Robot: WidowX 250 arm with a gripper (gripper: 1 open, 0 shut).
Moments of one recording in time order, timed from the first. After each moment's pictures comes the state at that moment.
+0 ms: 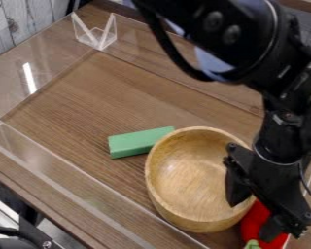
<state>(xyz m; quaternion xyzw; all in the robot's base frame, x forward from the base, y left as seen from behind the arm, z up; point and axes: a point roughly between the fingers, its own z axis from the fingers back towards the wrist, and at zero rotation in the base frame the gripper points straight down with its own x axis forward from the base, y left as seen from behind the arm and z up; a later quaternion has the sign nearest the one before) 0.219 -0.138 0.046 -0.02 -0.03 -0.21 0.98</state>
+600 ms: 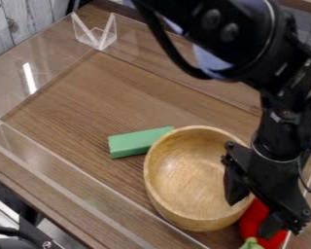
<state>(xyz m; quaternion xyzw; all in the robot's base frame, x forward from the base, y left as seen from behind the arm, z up) 0.220 -0.136 0.046 -0.02 -0.03 -0.20 0.98</state>
